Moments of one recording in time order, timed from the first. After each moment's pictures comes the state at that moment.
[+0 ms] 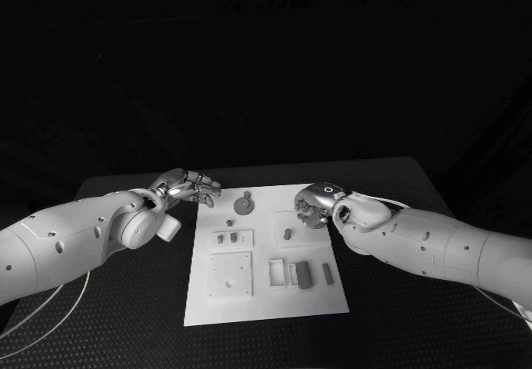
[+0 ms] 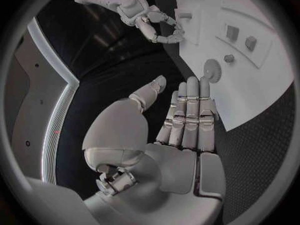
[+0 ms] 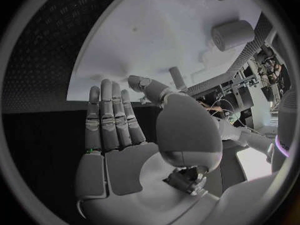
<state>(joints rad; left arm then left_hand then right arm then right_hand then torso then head) 1.21 -0.76 -0.11 1.18 -0.36 -0.12 0.19 1.10 -0.08 0.52 -0.29 0.05 0.79 0.20 0.35 0.47 1.16 0.13 0.08 0.26 1.05 0.04 0.58 0.58 0.02 1.02 -0.06 0.07 1.08 1.14 -0.54 -0.15 1.08 -1.66 -0.37 -0.06 1.19 -0.19 0.70 -0.24 0.41 0.89 0.17 0.30 0.46 1.11 0.13 0.16 0.28 1.07 0.06 0.39 0.90 0.25 0.82 0.20 0.18 1.31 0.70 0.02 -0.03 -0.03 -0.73</state>
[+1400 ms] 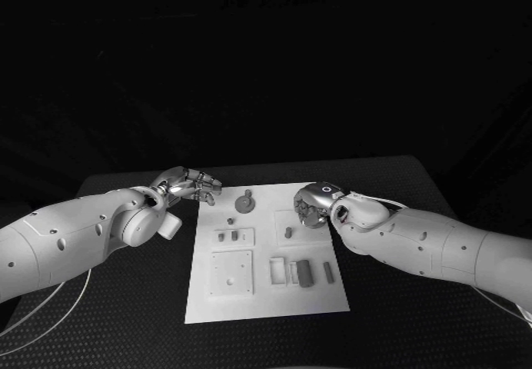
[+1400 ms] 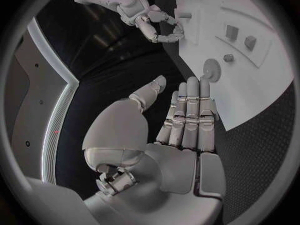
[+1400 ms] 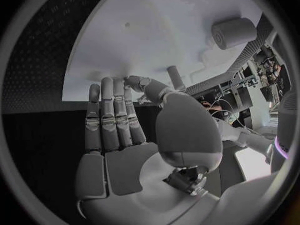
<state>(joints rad) 1.21 -0.76 -0.11 1.18 -0.36 -0.12 0.19 1.10 -0.08 0.52 -0.29 0.05 0.78 0.20 0.35 0.47 1.15 0.13 0.08 0.25 1.05 0.04 0.58 0.58 0.02 1.02 -0.06 0.07 1.08 1.14 -0.52 -0.16 1.07 -1.67 -0.38 -0.06 1.21 -0.18 0.67 -0.19 0.41 0.98 0.12 0.36 0.50 1.22 0.08 0.21 0.34 1.15 0.02 0.41 0.96 0.25 0.89 0.19 0.22 1.31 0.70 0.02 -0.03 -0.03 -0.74</state>
